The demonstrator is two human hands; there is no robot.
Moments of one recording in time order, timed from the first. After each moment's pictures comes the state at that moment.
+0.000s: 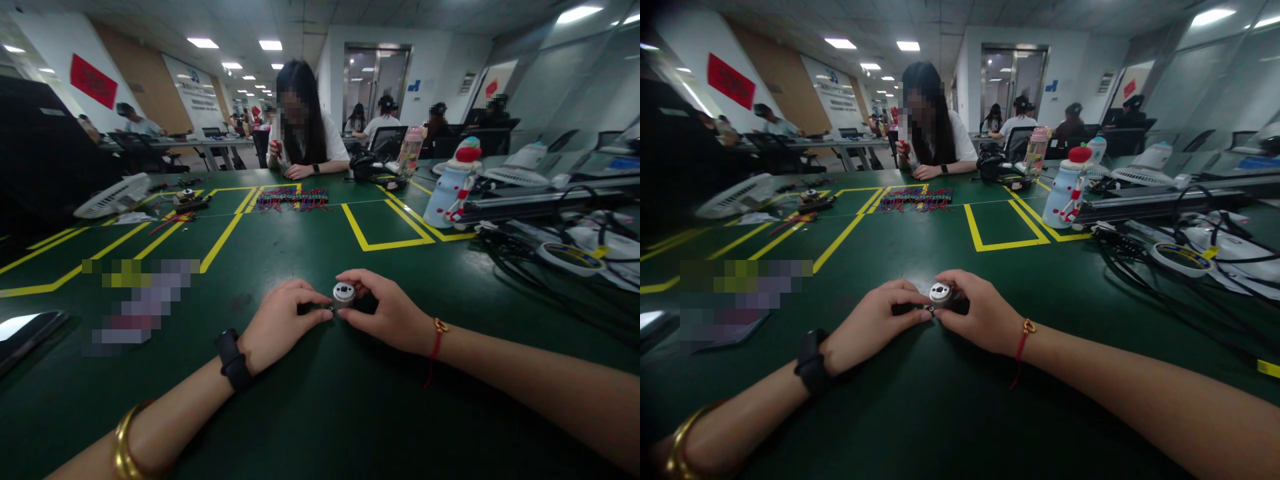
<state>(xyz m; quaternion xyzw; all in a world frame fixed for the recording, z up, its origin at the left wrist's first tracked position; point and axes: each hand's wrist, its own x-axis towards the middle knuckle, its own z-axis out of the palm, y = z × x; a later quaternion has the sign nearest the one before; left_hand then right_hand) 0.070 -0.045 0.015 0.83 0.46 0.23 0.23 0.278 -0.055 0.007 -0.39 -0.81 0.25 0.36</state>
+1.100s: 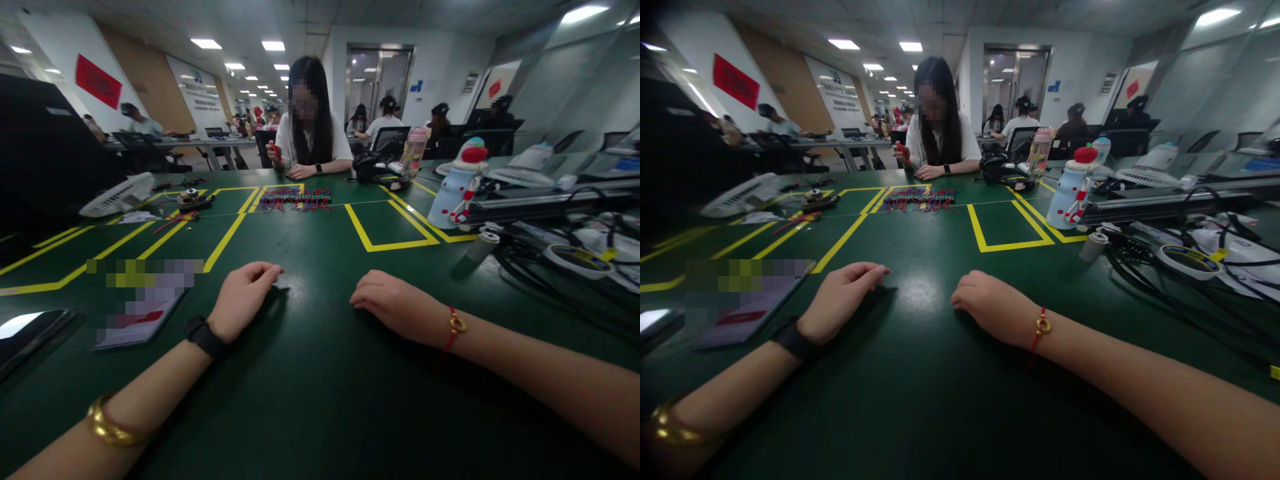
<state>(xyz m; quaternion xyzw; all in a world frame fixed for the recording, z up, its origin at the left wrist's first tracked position) 0.019 -0.012 0.004 0.64 0.63 0.37 0.24 0.293 -0.040 0.017 -0.34 -0.92 0.06 0.16</state>
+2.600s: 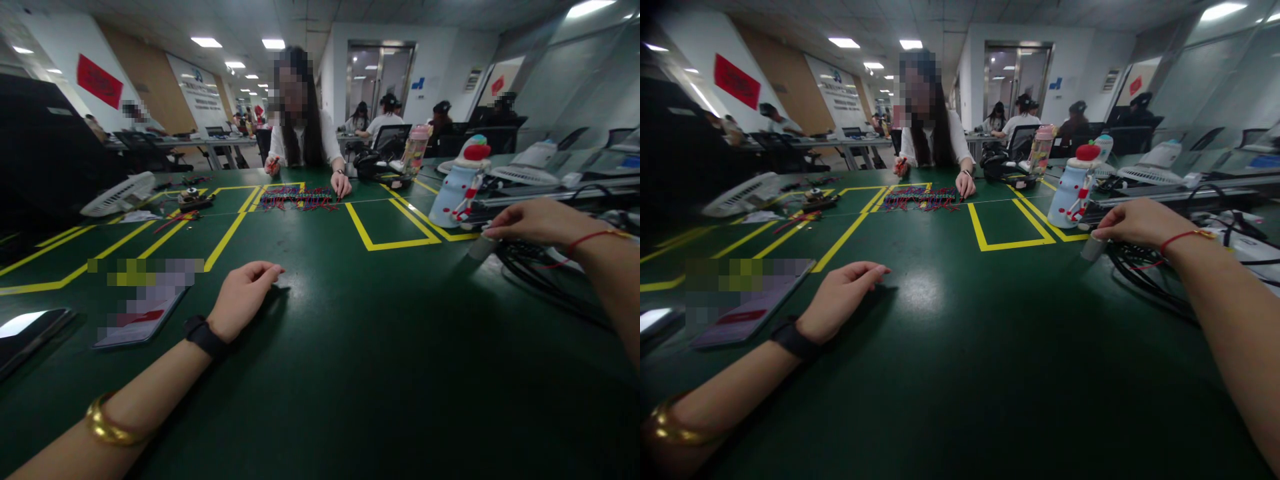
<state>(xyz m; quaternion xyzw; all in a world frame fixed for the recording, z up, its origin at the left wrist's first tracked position) 0.022 -0.015 0.008 0.65 0.63 0.36 0.24 0.516 0.030 0.088 -0.80 -0.60 0.04 0.05</state>
